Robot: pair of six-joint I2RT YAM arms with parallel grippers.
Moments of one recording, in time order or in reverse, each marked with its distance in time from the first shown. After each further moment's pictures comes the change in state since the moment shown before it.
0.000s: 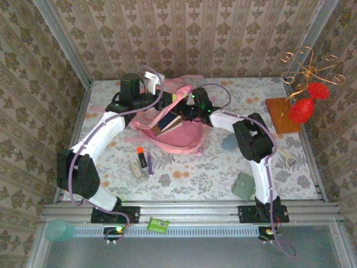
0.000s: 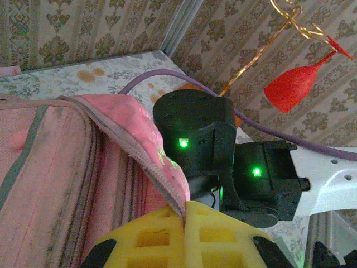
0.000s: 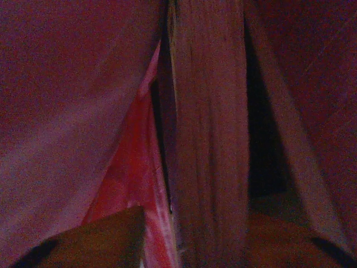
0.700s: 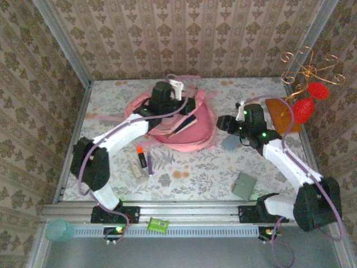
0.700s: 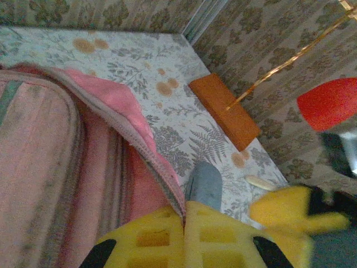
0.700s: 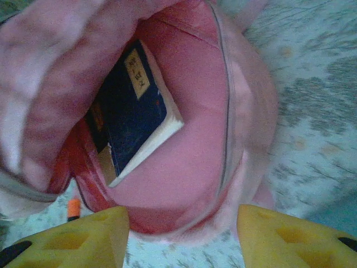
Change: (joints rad) left arm -0.266 0.195 0.081 0.097 -0.374 -0.225; right arm -0.219 -0.993 -0.678 -0.412 0.276 -0.415
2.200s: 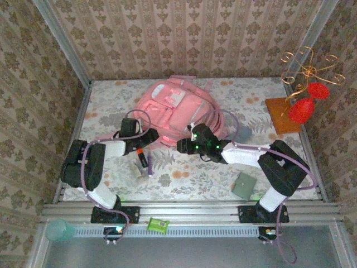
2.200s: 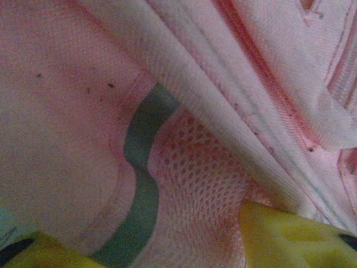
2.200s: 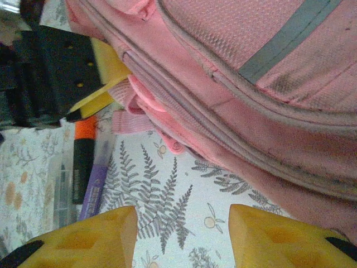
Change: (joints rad) left arm 0.396 -0.097 -0.726 0.230 0.019 -0.159; right arm 0.494 0.453 0.008 0.393 0.128 0.135
